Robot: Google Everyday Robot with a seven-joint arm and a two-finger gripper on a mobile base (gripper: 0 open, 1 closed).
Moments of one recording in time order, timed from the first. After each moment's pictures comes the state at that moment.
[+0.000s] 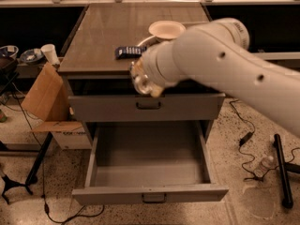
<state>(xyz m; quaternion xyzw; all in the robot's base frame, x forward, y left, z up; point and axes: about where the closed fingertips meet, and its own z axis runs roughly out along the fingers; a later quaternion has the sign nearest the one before) 0.590 0.020 0.880 -0.87 0.26 -0.24 0.36</state>
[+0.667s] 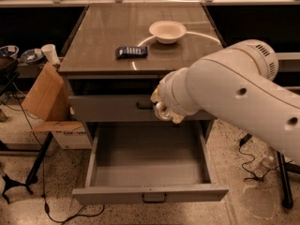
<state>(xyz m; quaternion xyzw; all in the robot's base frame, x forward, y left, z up) 0.519 -0.034 0.846 -0.89 0.30 -0.24 0.27</state>
